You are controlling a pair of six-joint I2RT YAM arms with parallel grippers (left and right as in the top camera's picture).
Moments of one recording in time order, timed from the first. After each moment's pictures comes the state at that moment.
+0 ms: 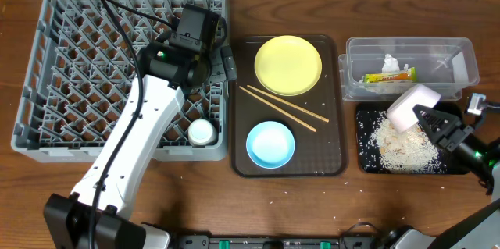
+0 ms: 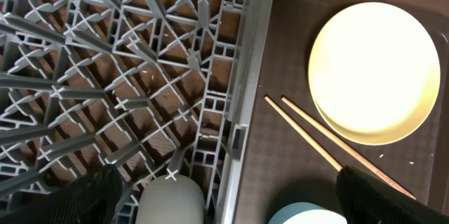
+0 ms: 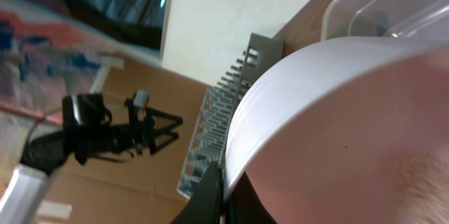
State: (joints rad) left arm -0.33 1.58 1.50 -1.02 -0.11 -0.52; right arm -0.80 1.44 0.83 -0.96 -1.52 -0.36
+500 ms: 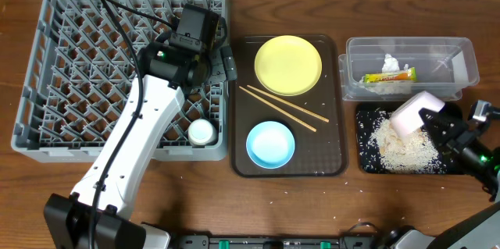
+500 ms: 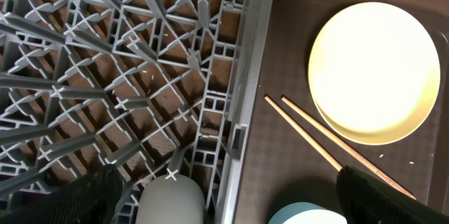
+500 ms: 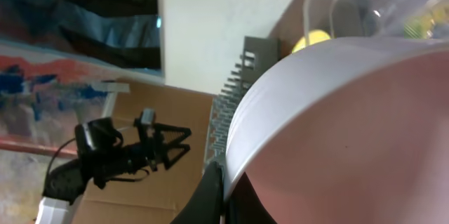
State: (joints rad) left arm -0.33 1.58 1.50 -1.02 -0.11 -0.52; right arm -0.85 1.44 0.83 -1.04 -1.48 -0.28
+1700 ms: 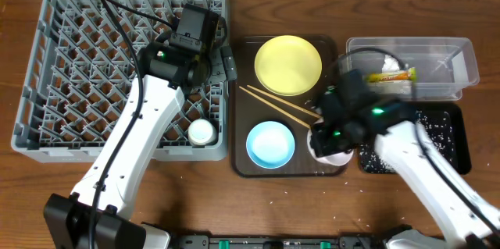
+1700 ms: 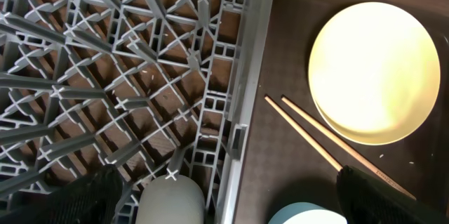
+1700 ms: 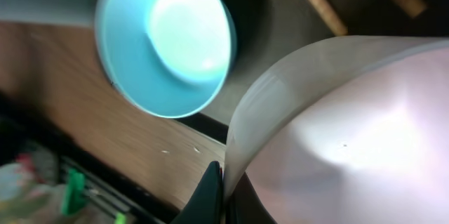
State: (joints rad) left arm -0.33 1.58 1.50 -1.02 -0.11 -0.52; right arm 0.44 1.42 1.03 -0.99 -0.32 0.21
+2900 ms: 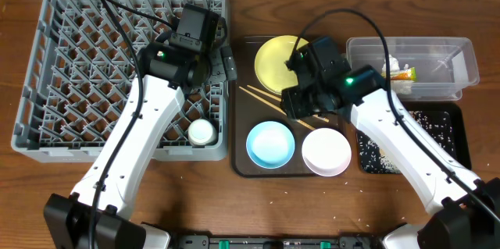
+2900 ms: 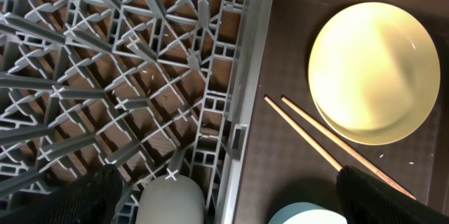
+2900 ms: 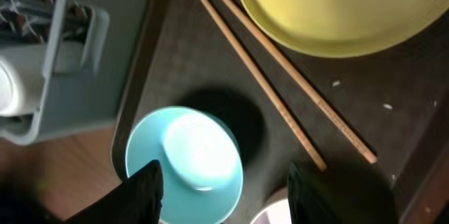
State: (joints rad) left arm -0.33 1.58 1.50 -1.02 -0.11 -0.52; right arm 0.51 1.61 1.33 -0.88 -0.20 0.24
